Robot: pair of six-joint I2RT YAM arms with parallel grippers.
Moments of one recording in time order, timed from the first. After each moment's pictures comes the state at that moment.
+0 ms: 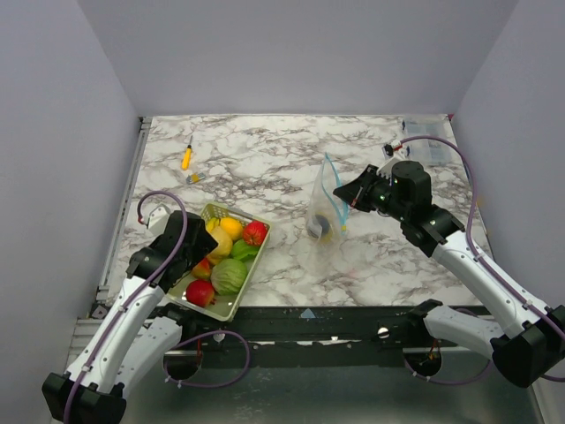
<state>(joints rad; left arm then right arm) -0.36 0.71 0.68 -0.92 -0.34 -0.99 0.51 1.05 0.92 -0.23 -0.15 0.73</state>
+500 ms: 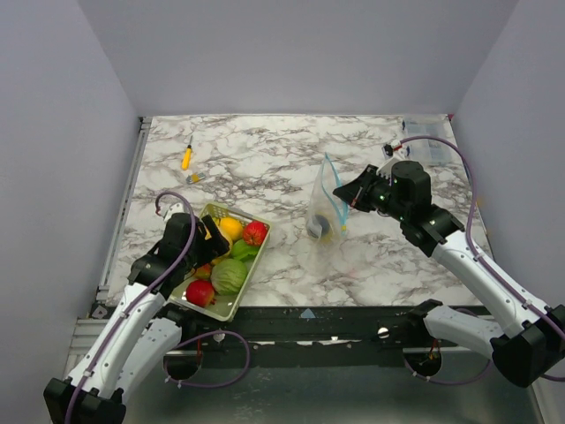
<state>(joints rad) -0.35 0.66 0.62 -0.76 -0.18 -0.79 0.51 1.05 0.92 -0.23 -0.15 0.73</state>
